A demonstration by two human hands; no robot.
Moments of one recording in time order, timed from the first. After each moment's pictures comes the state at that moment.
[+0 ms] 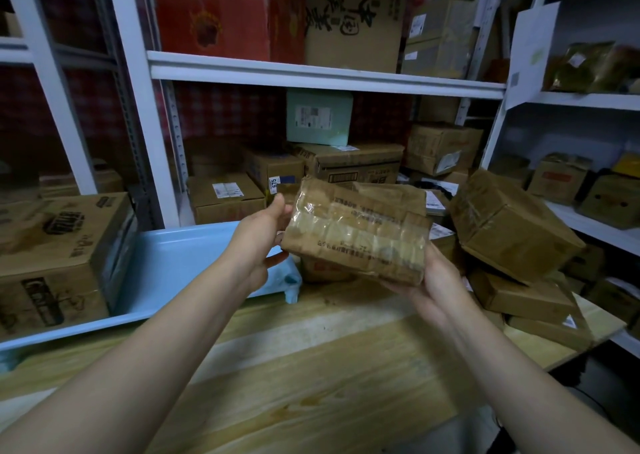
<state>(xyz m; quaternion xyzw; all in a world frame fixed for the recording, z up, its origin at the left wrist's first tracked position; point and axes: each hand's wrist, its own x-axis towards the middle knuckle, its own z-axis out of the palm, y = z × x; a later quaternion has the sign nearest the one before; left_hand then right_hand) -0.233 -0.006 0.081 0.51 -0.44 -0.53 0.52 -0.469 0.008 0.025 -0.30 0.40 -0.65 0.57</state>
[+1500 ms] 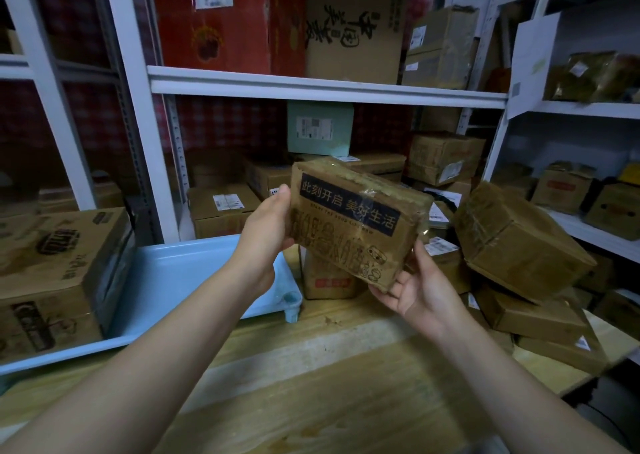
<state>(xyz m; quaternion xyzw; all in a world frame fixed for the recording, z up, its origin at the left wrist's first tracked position) -0.242 -0.022 0.096 0.46 -0.50 -0.48 0.55 -0.465 -0.011 0.028 -0.28 0.39 -0.61 0.63</state>
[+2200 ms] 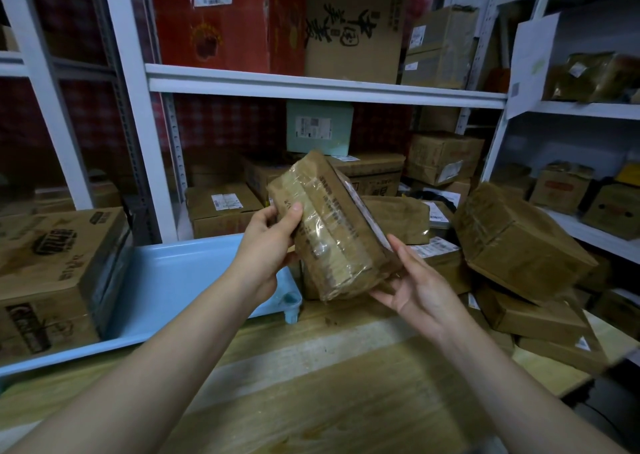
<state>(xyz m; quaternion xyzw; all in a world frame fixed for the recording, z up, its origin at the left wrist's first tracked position) -0.244 -0.020 0.086 0.44 -0.43 -0.54 0.57 -0.465 -0.012 0.022 -0.31 0.33 -0.61 0.65</state>
